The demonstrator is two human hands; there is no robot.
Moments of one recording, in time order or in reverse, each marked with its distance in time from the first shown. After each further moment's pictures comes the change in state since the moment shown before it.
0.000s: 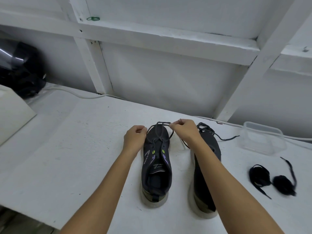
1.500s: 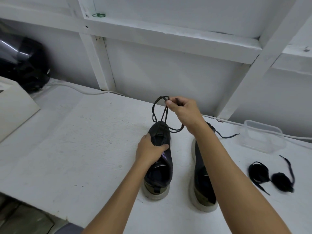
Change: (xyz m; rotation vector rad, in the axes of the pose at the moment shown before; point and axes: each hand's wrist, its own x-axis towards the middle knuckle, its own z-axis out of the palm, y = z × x) left_hand -0.054 -0.013 0.025 0.221 -0.140 0.043; right_hand -0.024 -0.059 -0.007 0.257 -0.102 -0.344
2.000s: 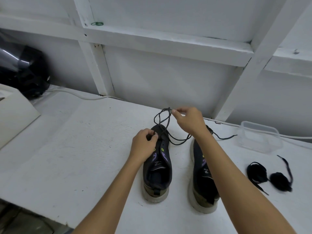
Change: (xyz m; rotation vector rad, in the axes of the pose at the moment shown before) left_hand 0.007 0.012 -0.022 -0.022 0.103 0.220; right_hand -0.005 0.016 -0.021 -0.512 0.112 0.064
